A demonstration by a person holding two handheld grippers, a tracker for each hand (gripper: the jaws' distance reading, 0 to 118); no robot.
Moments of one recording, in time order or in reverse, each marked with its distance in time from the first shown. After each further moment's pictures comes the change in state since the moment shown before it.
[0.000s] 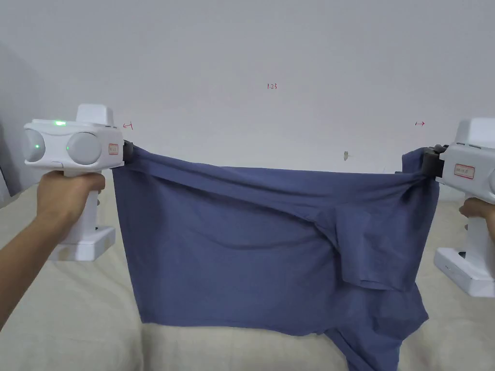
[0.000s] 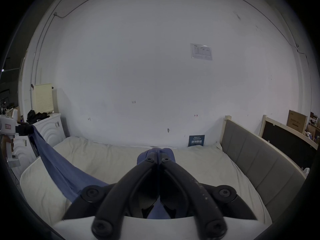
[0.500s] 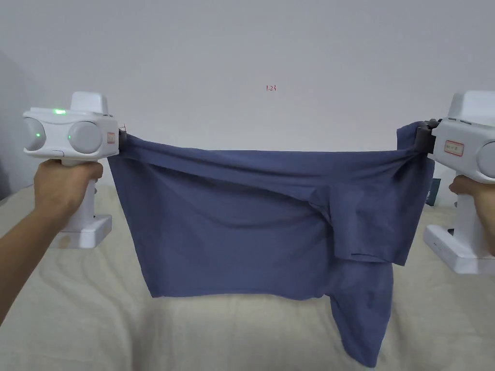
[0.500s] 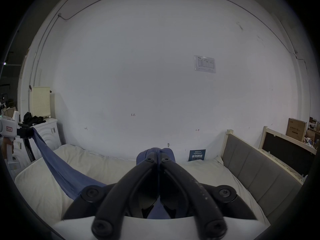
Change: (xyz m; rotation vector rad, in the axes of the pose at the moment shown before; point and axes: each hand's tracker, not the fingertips) left arm 0.000 0.009 -0.055 0.026 0.049 0.027; right arm -0.019 0.024 -0.047 0.085 -0.028 0.024
